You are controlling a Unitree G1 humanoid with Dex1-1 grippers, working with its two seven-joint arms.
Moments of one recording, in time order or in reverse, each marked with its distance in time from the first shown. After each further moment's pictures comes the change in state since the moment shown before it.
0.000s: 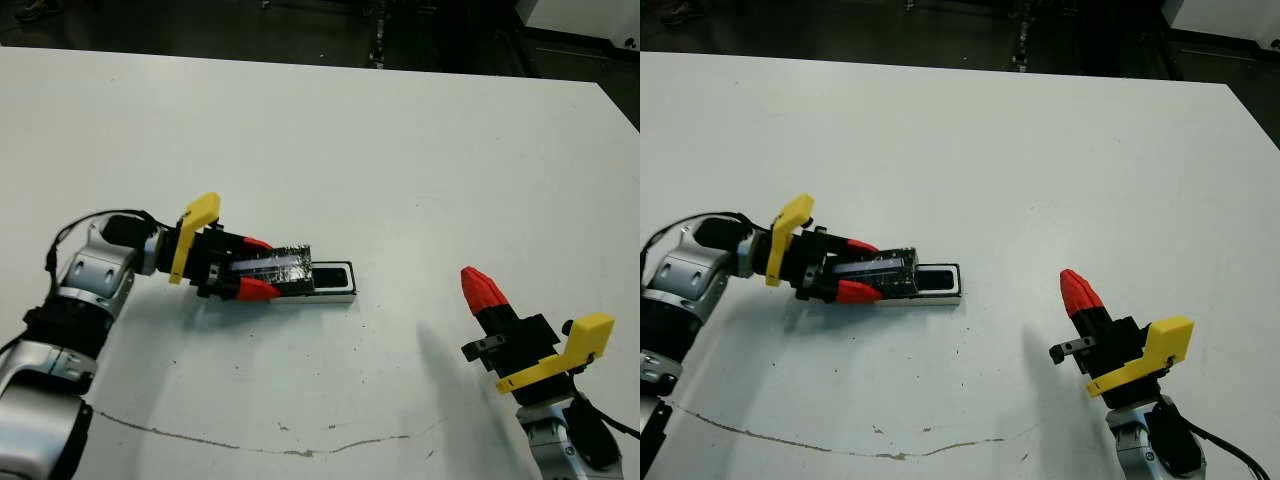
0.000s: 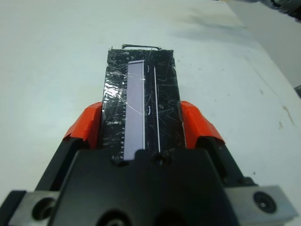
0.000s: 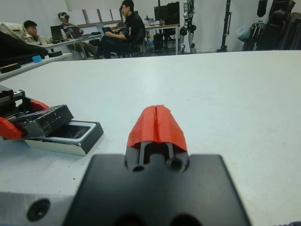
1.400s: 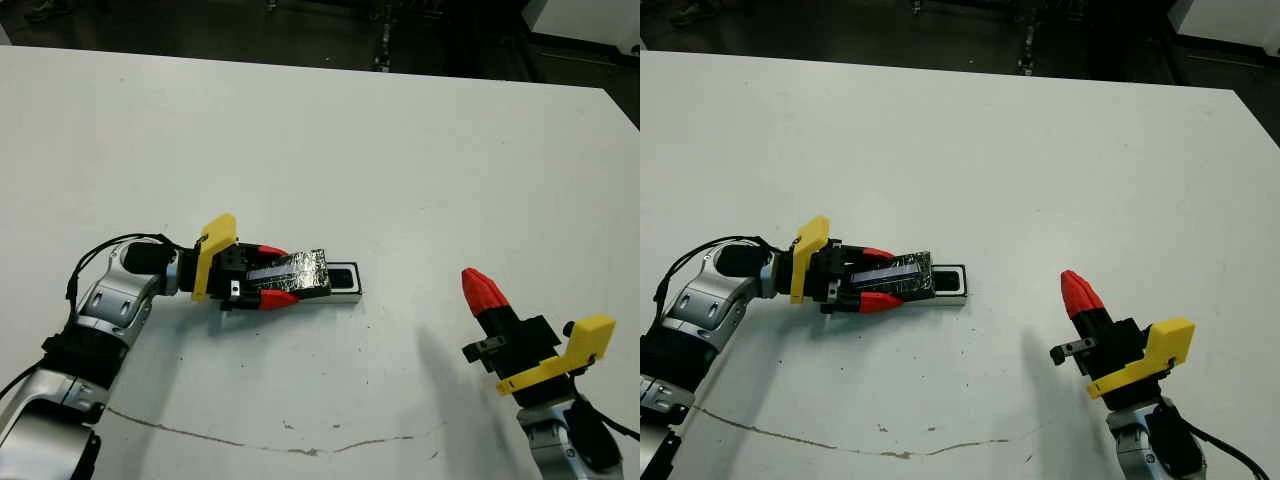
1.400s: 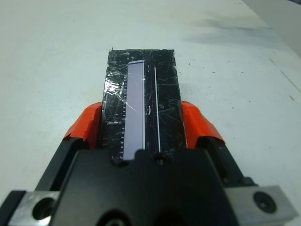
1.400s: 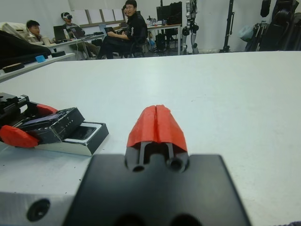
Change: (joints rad) left arm 0.082 -0.048 -0.055 -0.098 0.021 -0.069 0.173; right arm 0.009 0.000 0.002 -0.006 0.006 0.002 -0.004
